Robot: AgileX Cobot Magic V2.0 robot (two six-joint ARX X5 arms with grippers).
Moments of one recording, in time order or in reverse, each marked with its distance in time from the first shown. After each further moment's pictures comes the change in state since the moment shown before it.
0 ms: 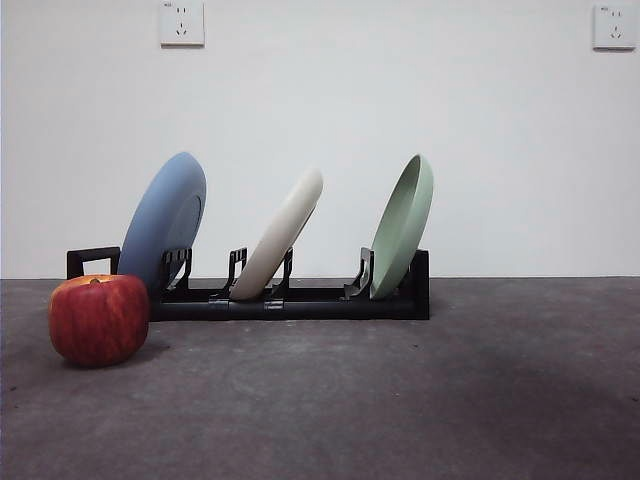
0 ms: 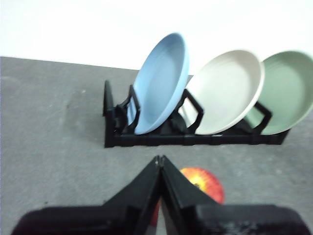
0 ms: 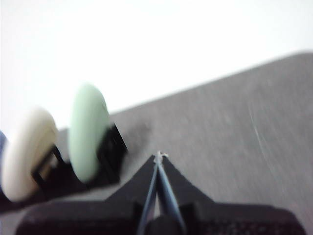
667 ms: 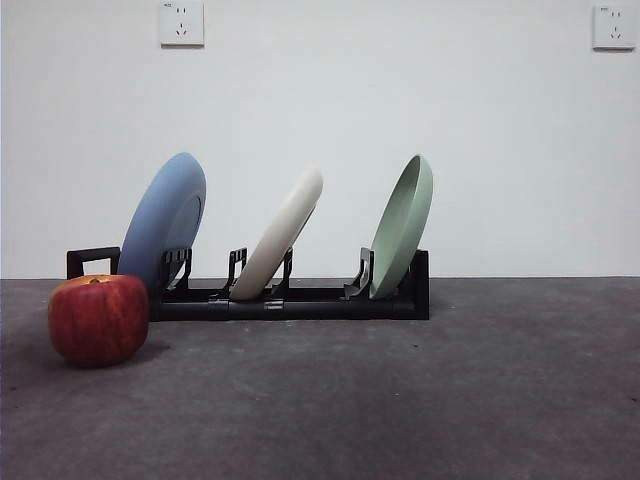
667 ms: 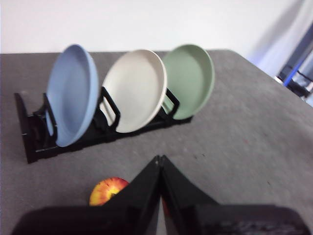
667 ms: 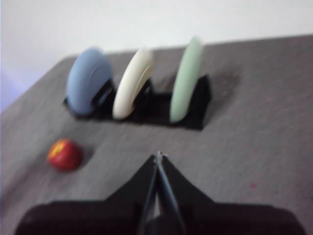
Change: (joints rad) left arm 0.000 0.440 0.672 -0.465 0.311 0.111; right arm 0.000 0.536 0.713 -0.598 -0.435 -0.282
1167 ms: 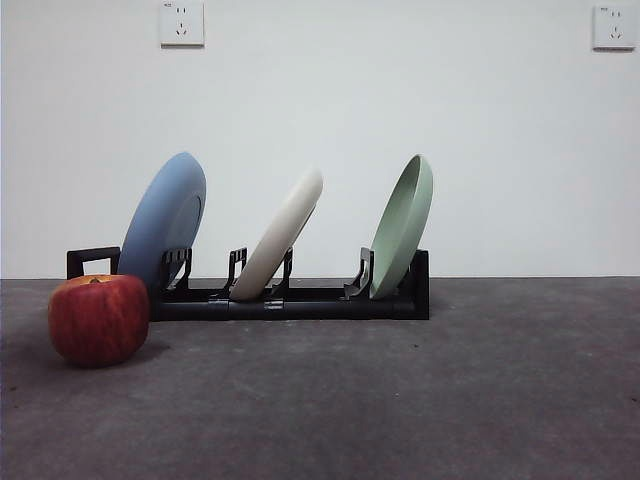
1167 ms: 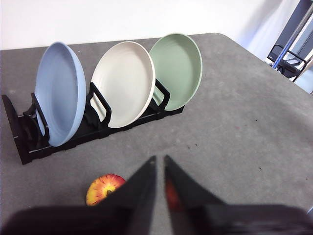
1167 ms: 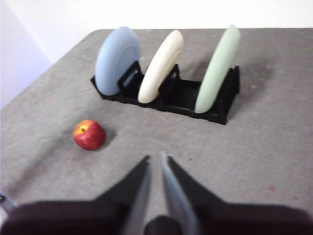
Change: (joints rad) left arm 0.000 0.085 0.111 -0.097 0.037 0.076; right arm 0.001 0.105 0.115 -0.095 -0.103 -0.101
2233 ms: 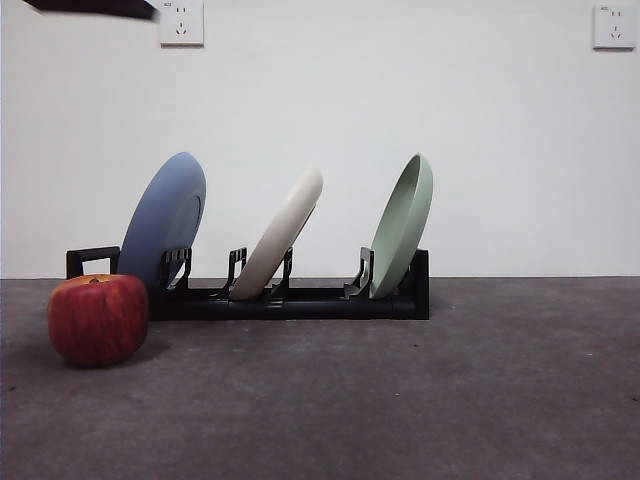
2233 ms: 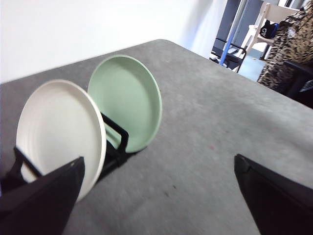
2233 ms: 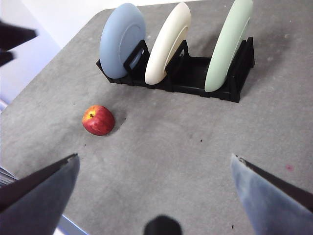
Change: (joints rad) left arm -0.317 0.456 0.003 0.563 -0.038 0.005; right arm 0.000 0.067 0.000 -0.052 -0.034 -0.002
